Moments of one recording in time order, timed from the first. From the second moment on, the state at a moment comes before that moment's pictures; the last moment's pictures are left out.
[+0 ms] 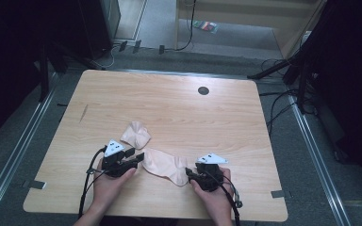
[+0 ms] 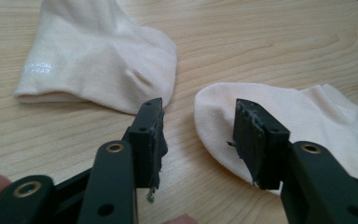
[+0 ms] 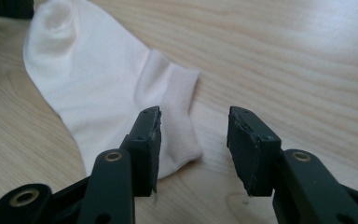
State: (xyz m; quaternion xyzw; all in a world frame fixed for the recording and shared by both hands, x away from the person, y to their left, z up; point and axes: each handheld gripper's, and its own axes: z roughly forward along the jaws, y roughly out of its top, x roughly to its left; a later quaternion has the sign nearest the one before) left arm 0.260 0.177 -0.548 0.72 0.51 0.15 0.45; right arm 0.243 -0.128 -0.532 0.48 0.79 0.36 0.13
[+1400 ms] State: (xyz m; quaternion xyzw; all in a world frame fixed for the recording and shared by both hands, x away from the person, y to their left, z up) left arm 0.259 0.163 -0.546 0.74 0.49 0.14 0.44; right arm 0.240 -0.126 -0.530 0.44 0.81 0.37 0.13
